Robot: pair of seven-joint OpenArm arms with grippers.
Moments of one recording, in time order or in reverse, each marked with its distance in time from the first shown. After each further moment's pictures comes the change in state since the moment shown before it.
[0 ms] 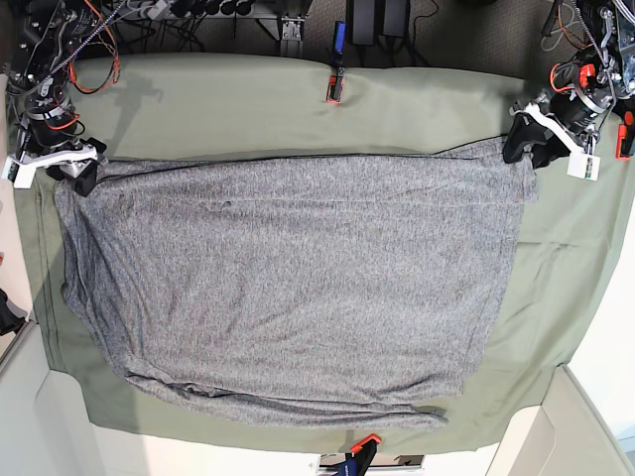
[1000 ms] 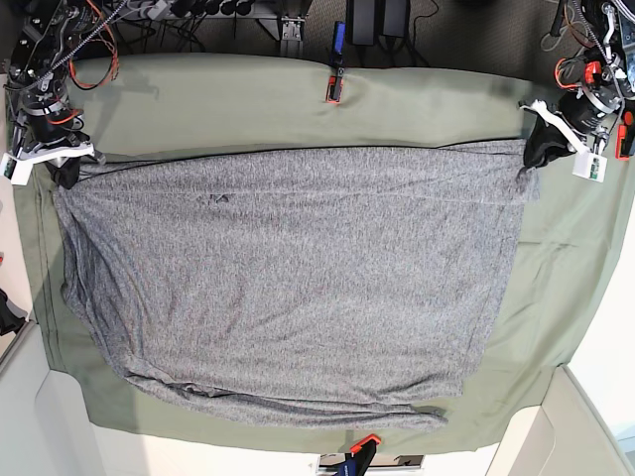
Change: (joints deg) left arm 0.6 0.1 -6.4 4.2 3.4 -1.7 -2.2; right arm -0.1 -0.5 2.5 0.3 -1.6 2.6 2.1
